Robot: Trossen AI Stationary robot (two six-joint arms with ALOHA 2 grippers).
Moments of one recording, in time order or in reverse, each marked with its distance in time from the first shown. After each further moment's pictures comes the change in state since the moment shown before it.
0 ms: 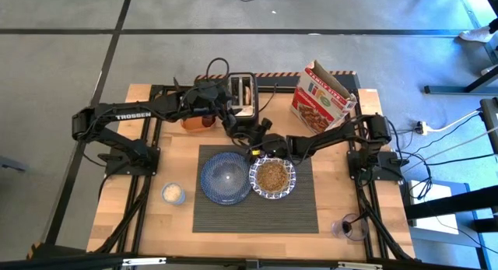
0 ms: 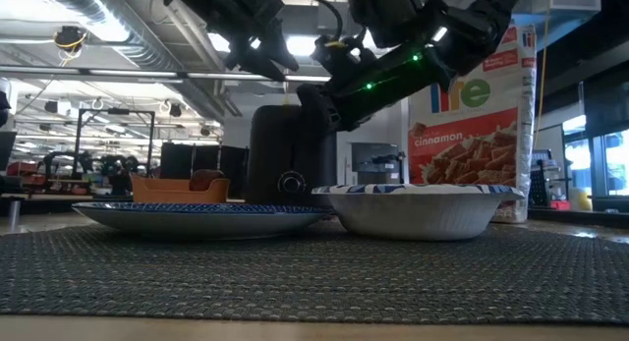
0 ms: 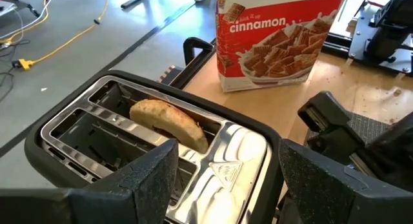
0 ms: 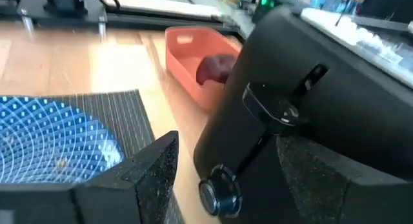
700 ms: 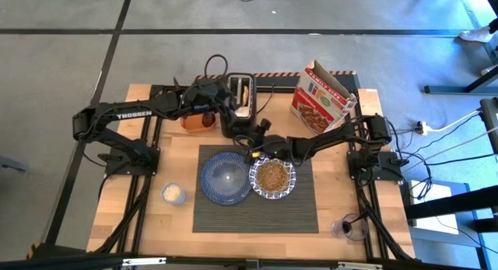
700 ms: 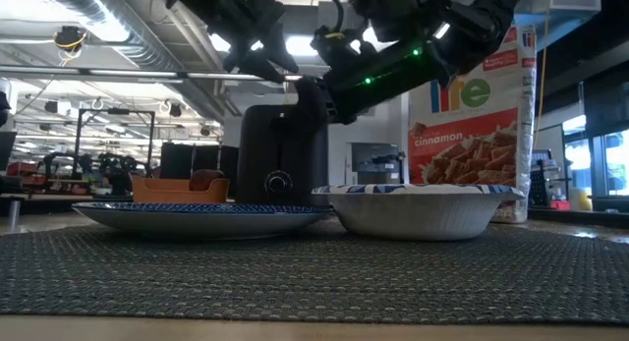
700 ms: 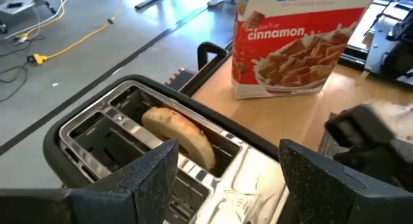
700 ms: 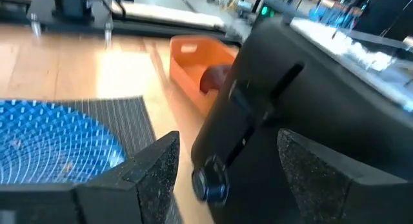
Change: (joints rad) left arm 0.030 0.008 0.002 0.020 -0.020 -0.029; right arm 0.014 0.000 0.000 0.042 0.013 -0.053
